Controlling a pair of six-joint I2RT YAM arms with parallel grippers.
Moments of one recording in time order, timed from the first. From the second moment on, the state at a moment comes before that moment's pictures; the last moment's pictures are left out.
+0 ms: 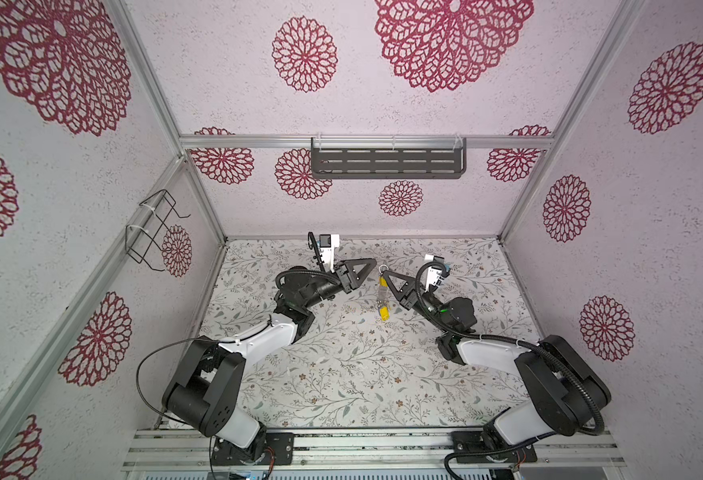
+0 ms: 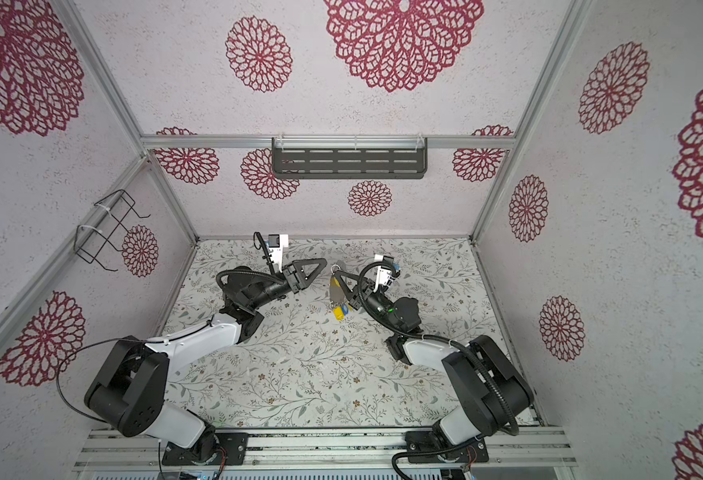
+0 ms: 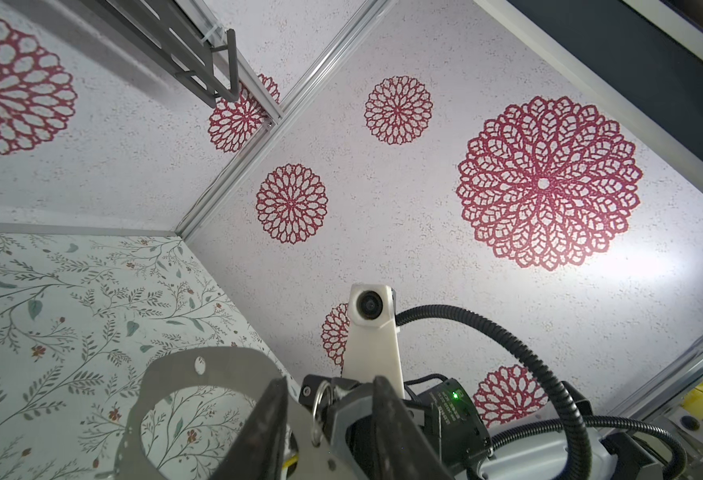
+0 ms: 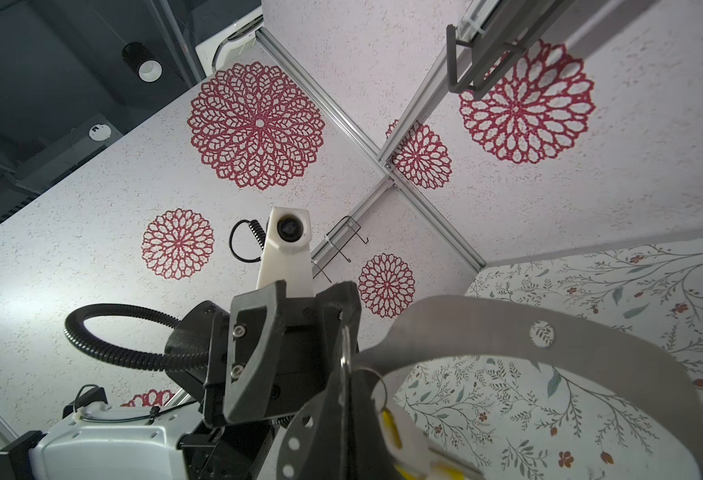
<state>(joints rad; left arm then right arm) -0.49 1.55 0.88 0.94 0.59 -0.94 0.57 1.51 0.61 1.31 -0.39 1.02</state>
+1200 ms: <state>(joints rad) -0.53 1.50 1.25 0.04 0.72 -0.43 0.41 1.29 0.80 0.56 -0.66 0.71</state>
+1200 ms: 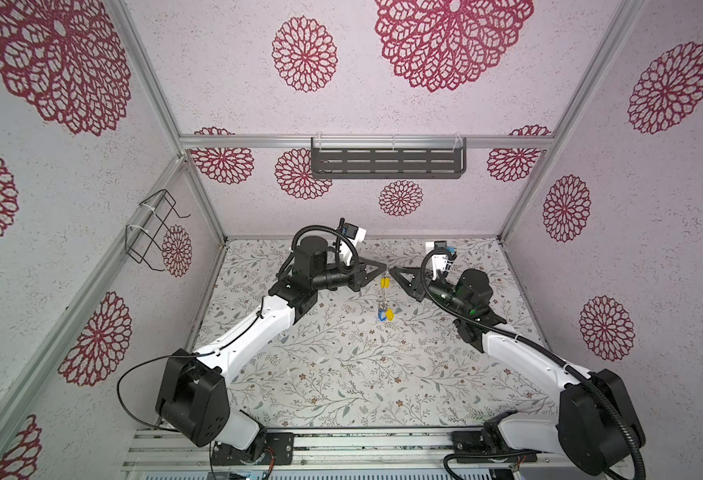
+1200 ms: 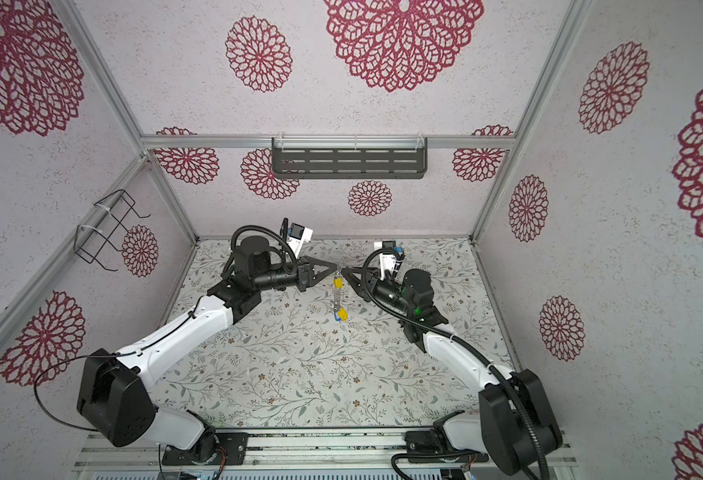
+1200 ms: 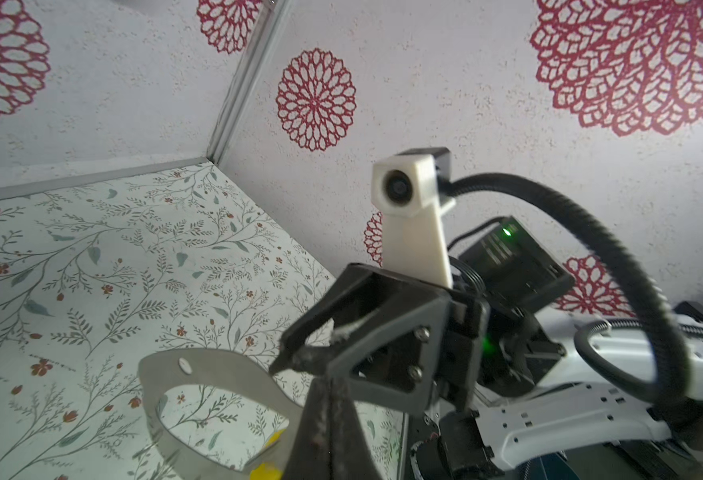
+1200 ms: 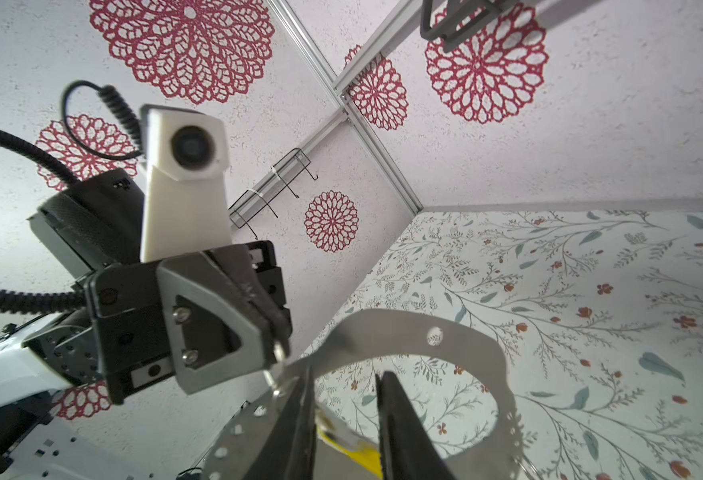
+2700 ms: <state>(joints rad) -0.49 1.54 1.28 0.12 0.93 -0.56 0.41 1.43 0.76 1.05 -0.92 1.05</state>
